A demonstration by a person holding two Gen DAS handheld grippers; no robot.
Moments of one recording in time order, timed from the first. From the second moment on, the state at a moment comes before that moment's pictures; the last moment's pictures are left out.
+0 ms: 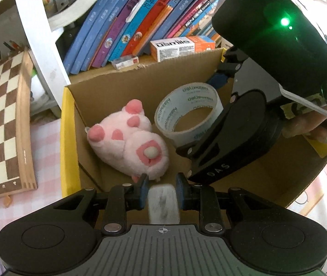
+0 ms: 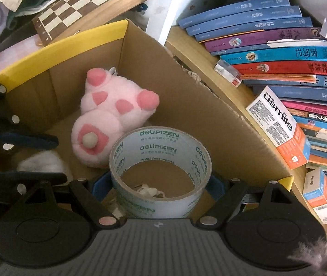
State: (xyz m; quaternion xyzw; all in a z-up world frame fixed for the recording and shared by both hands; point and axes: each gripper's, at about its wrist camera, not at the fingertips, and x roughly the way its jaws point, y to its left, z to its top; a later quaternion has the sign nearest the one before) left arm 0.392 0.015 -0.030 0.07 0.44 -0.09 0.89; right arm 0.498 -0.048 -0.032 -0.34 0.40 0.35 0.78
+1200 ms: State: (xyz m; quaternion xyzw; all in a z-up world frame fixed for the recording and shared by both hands) left arm 0.316 0.015 0.042 0.08 0.31 -0.07 0.94; right arm 0.452 -0.100 0.041 -0.22 0.34 0.33 0.85
